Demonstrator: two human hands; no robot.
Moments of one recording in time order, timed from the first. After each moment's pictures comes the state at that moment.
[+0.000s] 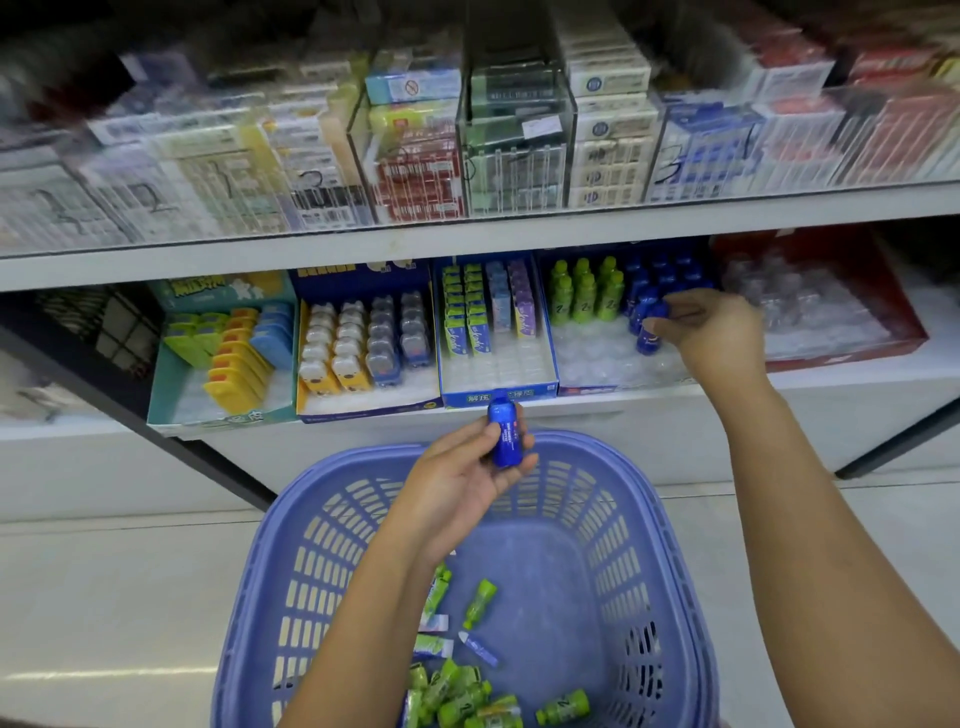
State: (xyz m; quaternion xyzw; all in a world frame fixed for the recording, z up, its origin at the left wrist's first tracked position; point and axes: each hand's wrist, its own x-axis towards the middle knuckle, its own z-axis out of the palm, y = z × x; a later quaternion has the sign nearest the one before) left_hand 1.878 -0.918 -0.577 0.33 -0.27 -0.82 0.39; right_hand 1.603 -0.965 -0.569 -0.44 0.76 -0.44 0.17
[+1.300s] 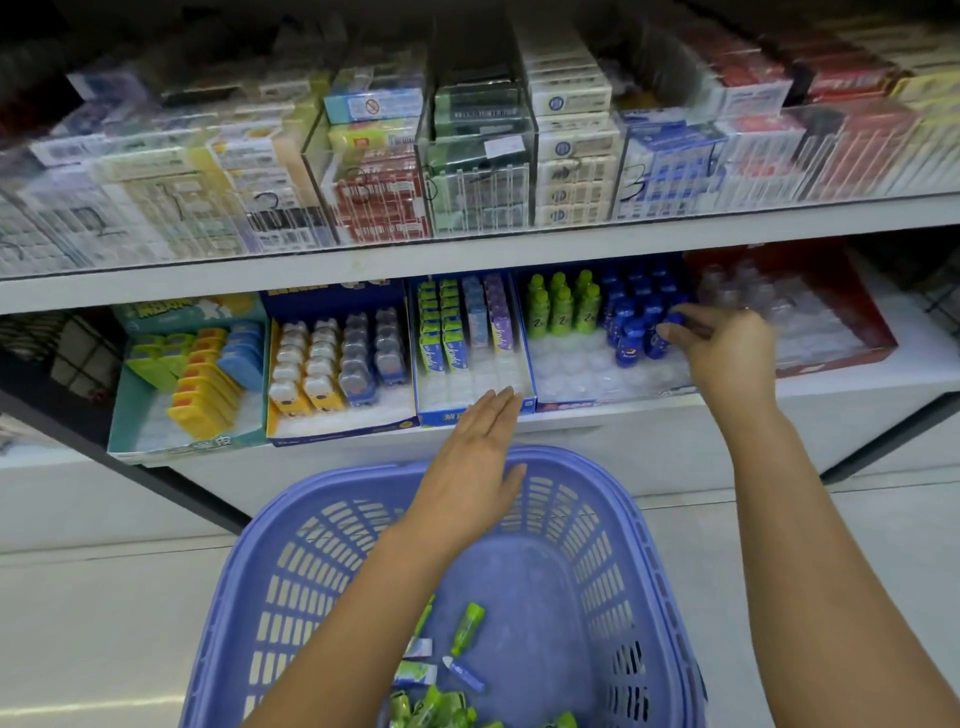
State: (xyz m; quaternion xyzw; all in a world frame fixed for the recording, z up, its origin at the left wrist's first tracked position) left_hand 1.855 -0.944 -0.596 0.41 -0.89 -0.17 0.11; right_hand 1.582 -0.952 -0.567 -0.47 0.76 -0.44 0.09
